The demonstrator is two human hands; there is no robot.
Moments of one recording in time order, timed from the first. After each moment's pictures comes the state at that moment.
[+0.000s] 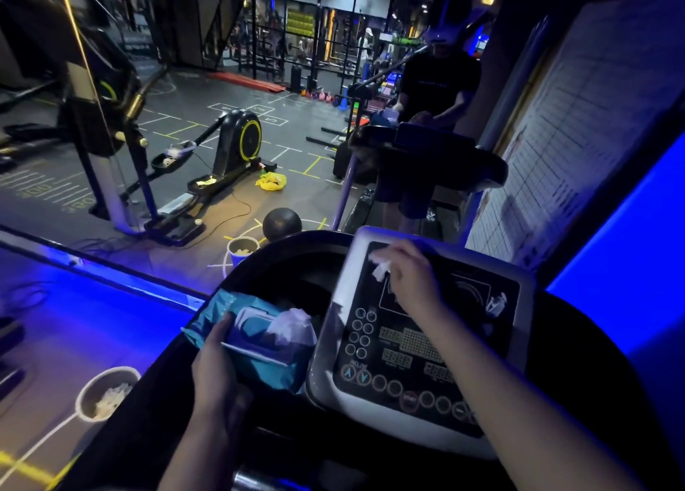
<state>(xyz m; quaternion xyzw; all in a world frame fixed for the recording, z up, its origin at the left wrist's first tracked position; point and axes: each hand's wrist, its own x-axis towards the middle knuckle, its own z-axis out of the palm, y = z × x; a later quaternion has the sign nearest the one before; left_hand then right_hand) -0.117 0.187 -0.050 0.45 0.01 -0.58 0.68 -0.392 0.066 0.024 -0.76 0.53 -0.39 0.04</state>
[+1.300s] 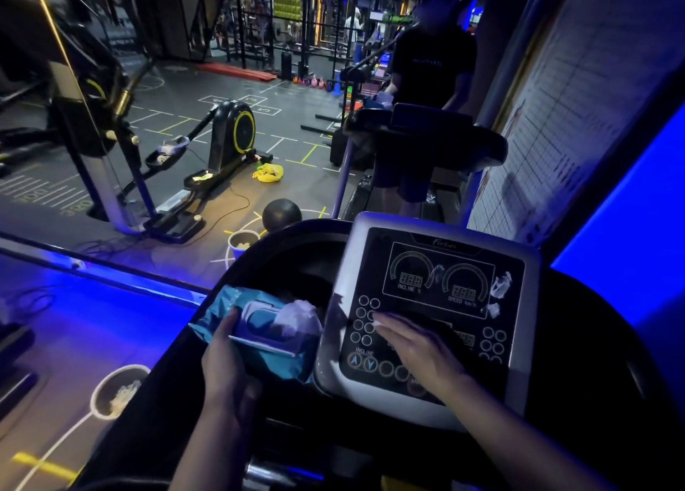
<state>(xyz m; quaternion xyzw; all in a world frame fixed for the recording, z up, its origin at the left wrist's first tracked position) -0.119 0.180 -0.057 0.47 0.00 -0.58 0.66 -0.433 0.152 -0.076 -0.89 0.42 -0.20 -0.03</state>
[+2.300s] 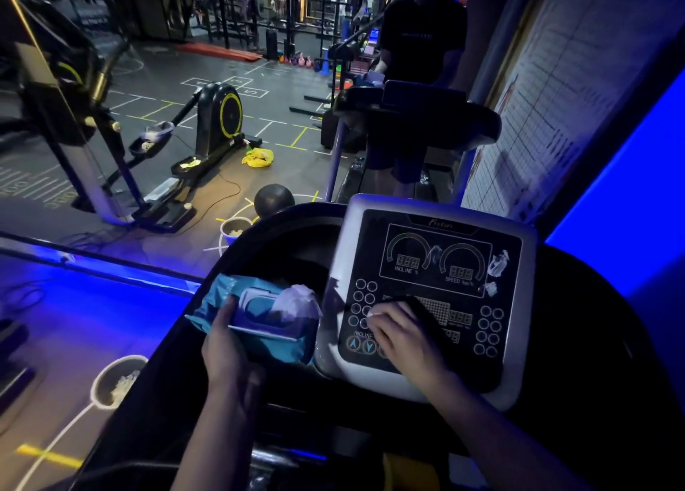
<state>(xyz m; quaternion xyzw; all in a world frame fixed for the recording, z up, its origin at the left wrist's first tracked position) -0.121 0.176 -0.065 0.47 0.02 -0.58 0.66 -0.402 0.171 -0.080 -0.83 0.47 -0.28 -0.11</state>
